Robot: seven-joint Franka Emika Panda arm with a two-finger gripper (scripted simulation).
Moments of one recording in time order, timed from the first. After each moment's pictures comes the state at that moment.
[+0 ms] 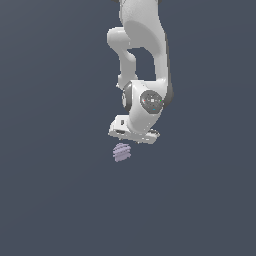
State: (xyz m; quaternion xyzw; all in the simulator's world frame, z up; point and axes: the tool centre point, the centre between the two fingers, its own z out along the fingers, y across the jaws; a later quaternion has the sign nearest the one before) arm -0.030 0.007 0.098 0.99 -0.05 -0.09 0.11
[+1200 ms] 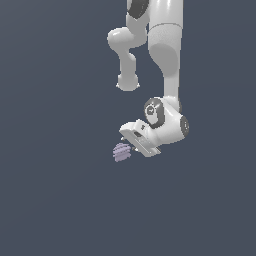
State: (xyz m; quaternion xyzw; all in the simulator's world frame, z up) arm -0.029 0.004 0.063 0.91 -0.18 -0.04 0.37
